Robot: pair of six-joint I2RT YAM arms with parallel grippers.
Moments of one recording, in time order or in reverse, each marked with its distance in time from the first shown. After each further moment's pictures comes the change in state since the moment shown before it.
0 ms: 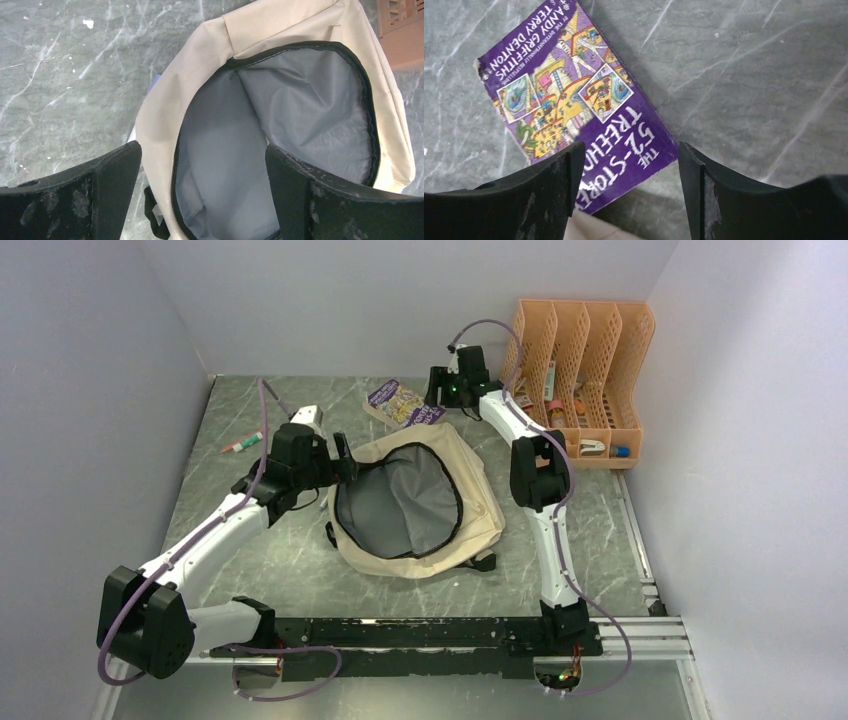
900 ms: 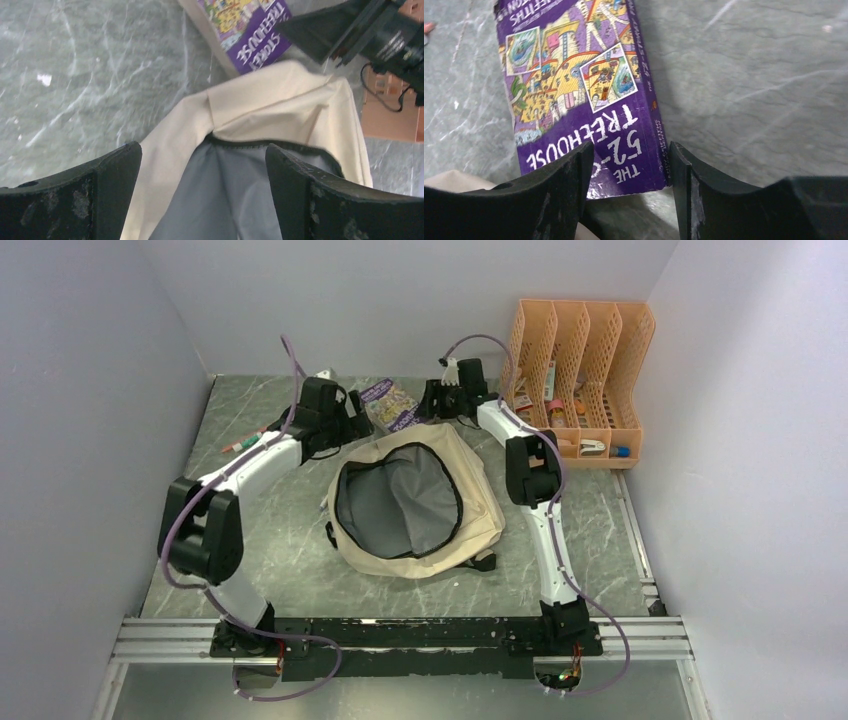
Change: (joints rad) left arm 0.060 0.438 0.362 -0.008 0.041 -0.135; right arm -0.028 0.143 0.031 0.109 -0.301 -0.015
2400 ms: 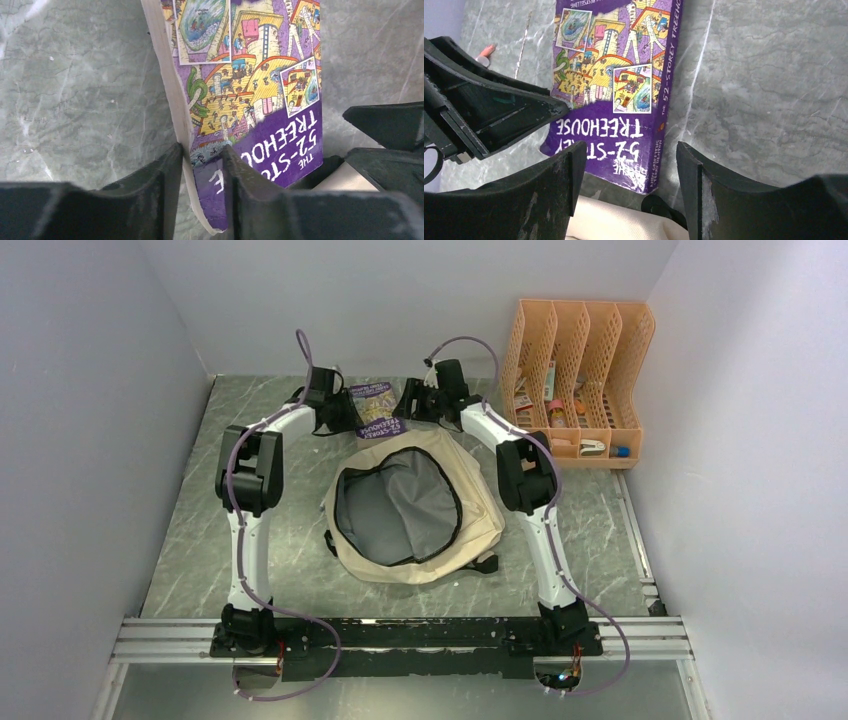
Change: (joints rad) left arm 0.142 0.638 0.486 0.026 0.223 0.099; right arm 0.105 -0.103 -0.105 0.051 0.070 0.210
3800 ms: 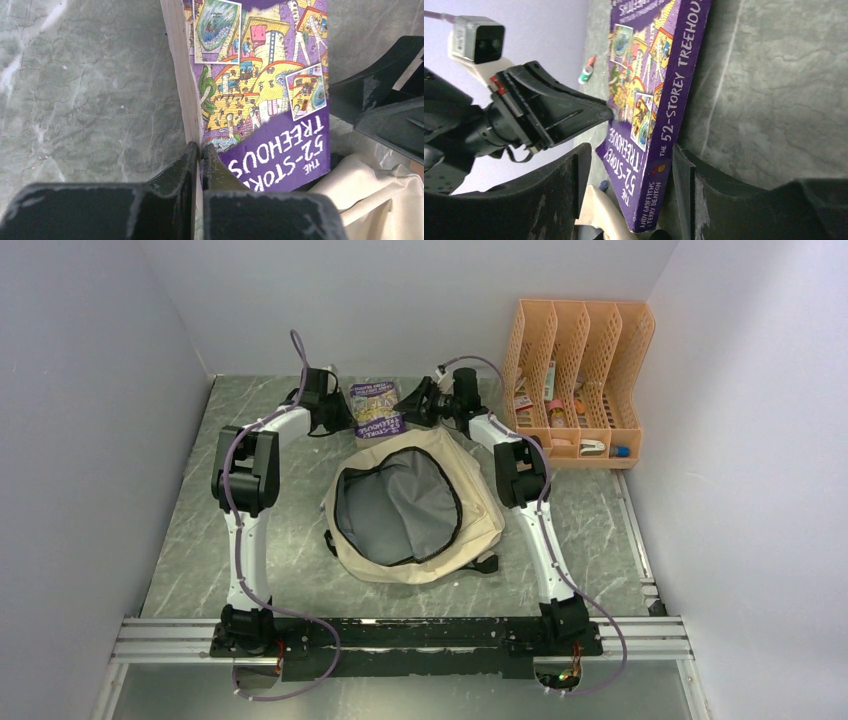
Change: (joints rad) left arm 0.019 -0.005 -0.042 0.061 0.050 0.010; right arm -0.084 0.287 0.183 0.349 -0.433 0.505
